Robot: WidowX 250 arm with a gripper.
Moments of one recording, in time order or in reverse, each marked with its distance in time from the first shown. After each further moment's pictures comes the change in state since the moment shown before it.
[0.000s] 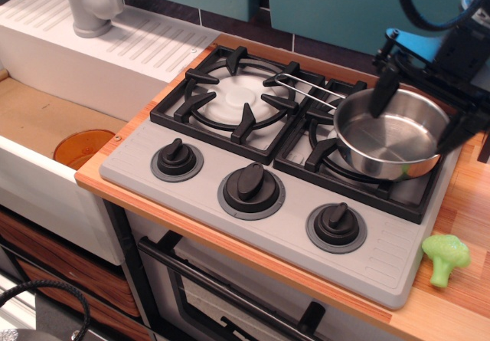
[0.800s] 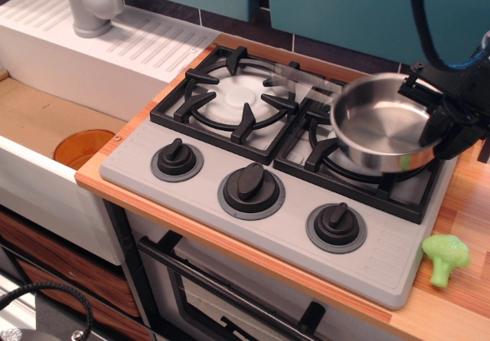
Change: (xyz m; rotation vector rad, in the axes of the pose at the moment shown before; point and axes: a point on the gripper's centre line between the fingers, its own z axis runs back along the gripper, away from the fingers) arm 0.023 -0.027 -0.029 -0.053 -0.139 0.031
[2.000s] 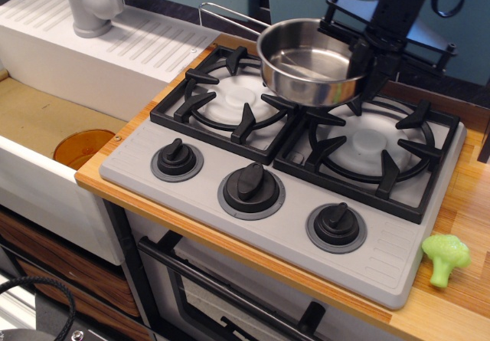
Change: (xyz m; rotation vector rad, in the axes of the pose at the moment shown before) arm 0.000 0.065 0.024 -0.008 0.152 0.012
